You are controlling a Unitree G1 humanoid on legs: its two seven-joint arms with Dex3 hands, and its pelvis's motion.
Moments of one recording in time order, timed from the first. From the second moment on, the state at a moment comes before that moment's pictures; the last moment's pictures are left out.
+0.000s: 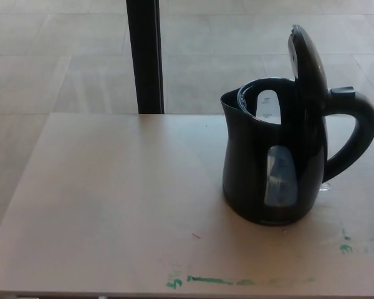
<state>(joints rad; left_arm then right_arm) 0.10 0.55 0.48 1.26 -0.22 0.00 -0.43 -0.48 -0.92 -0.38 0.22 0.30 0.13 0.39</state>
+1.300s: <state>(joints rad) 0.11 0.56 0.48 1.26 -0.22 0.00 -0.43 -1.14 -0.72 0.26 0.65 -0.13 0.07 0.42</state>
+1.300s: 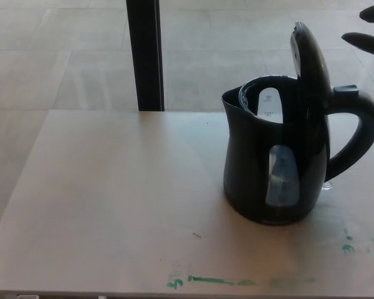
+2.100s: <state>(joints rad) 0.11 0.57 0.45 1.26 -0.22 -0.01 -0.42 -1.06 -0.62 0.42 0.58 -0.33 0.03 0.47</state>
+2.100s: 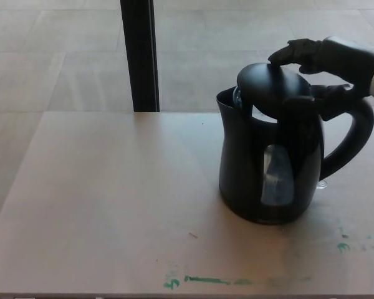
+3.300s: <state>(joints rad) 0.09 0.60 0.44 1.27 -0.22 -0.03 -0.45 -1.02 -0.56 0.45 0.48 -0.48 0.05 0.53</state>
